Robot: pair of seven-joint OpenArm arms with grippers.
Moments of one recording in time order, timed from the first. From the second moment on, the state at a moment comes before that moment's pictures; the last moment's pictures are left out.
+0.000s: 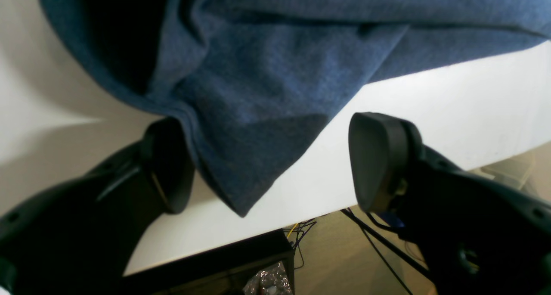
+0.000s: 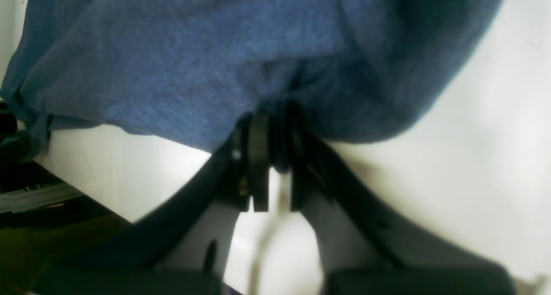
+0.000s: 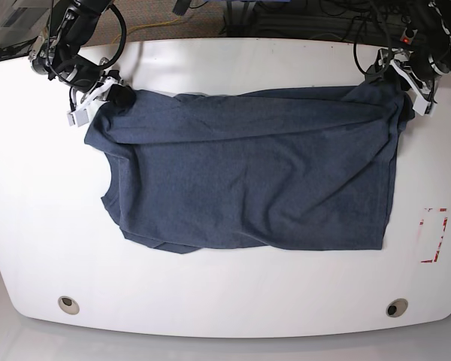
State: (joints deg) left arm 19.7 -13.2 -43.6 93.9 -46.7 -42.8 79.1; right arm -11.0 4.5 41.5 85.7 50.1 39.9 -77.9
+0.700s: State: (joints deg) left arm 20.0 -13.5 -40.6 96.1 -44.7 -42.8 81.3; right arm -11.1 4.4 41.7 85.8 50.1 39.9 -77.9
